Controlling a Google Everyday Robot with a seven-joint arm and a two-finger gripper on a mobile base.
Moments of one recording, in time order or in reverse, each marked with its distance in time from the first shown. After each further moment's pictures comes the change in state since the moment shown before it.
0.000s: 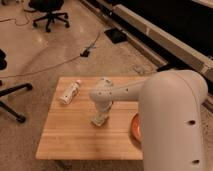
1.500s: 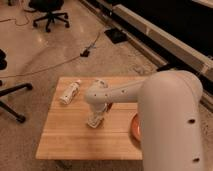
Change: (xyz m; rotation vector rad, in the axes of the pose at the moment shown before) arm 0.013 0.008 -0.002 -0.012 0.013 -0.035
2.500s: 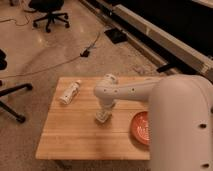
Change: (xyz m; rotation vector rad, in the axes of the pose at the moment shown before) arm -0.048 -0.015 -0.007 0.005 -0.031 0.057
